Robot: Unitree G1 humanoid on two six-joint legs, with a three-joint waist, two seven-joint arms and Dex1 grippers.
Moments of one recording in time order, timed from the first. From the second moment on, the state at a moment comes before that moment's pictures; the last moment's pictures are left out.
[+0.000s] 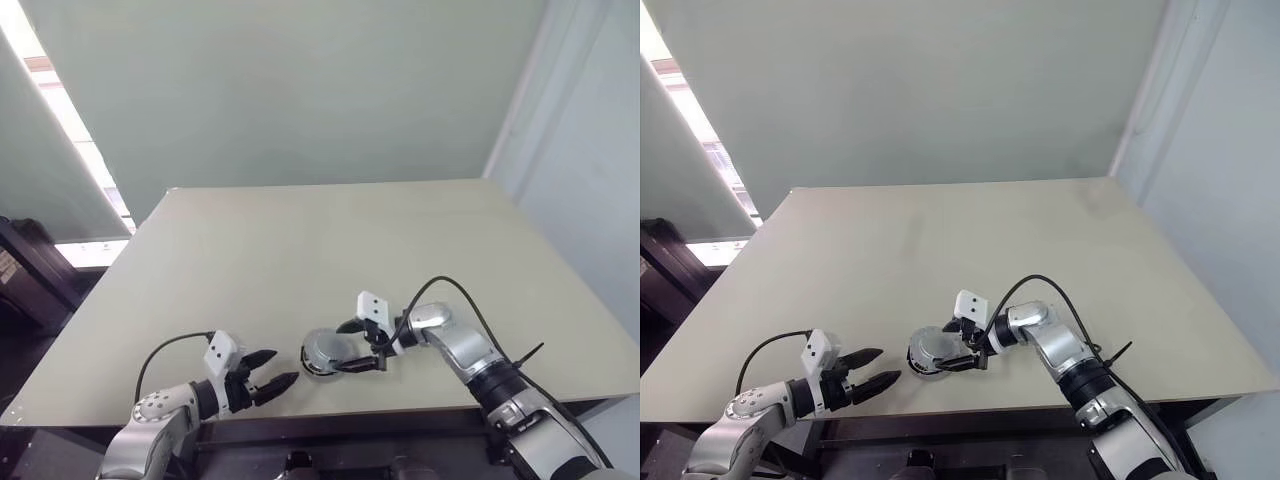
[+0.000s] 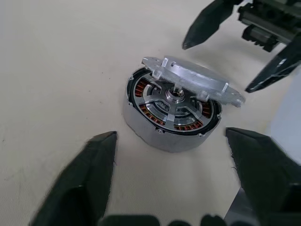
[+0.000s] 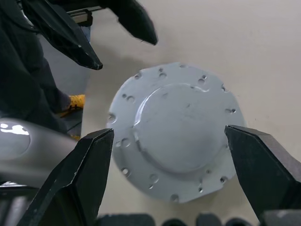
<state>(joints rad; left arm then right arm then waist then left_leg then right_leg) 0.14 0.52 0.05 -0.08 -0.43 0.36 -0.90 -0.58 -0.26 0.44 0.43 0.12 0.19 1.14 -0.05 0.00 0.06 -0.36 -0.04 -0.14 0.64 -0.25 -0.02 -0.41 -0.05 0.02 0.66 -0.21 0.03</state>
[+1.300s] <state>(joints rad) 0.14 0.56 0.05 -0.10 -0.42 0.36 -0.90 -0.70 -0.14 0.42 0.74 -0.02 0.10 1.16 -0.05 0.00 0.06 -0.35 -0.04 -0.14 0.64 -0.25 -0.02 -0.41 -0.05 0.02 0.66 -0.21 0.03</state>
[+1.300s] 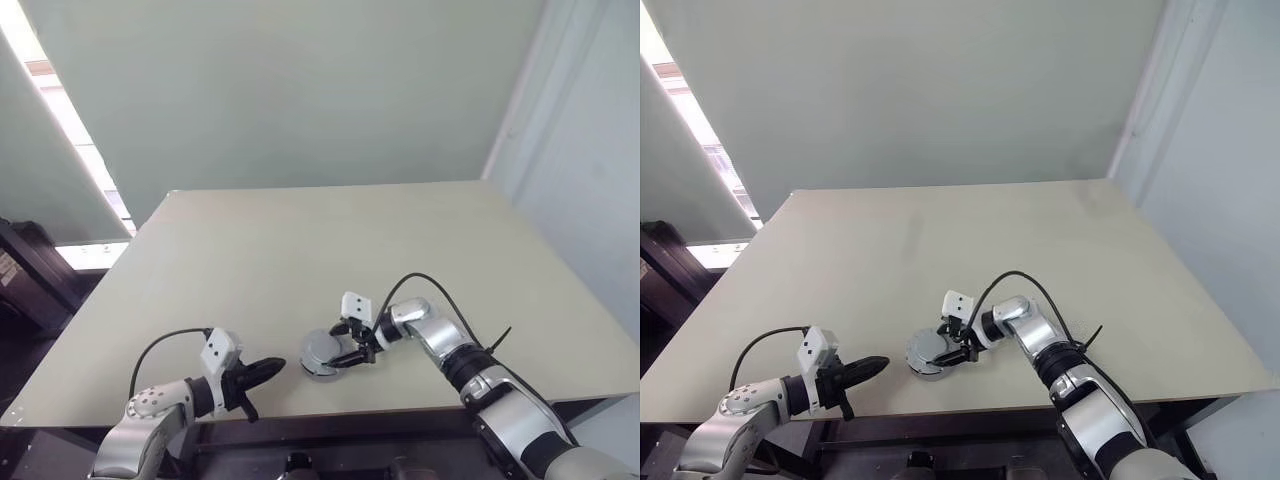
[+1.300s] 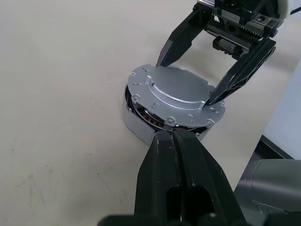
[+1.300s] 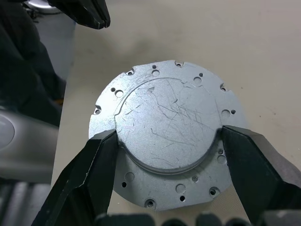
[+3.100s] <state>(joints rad) 0.10 0.54 0.03 -0.05 -0.39 0.33 -0.90 -0.73 -0.18 0.57 0.48 -0.14 0.50 1.14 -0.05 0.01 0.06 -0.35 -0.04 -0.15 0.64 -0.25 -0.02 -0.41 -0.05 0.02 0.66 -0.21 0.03</state>
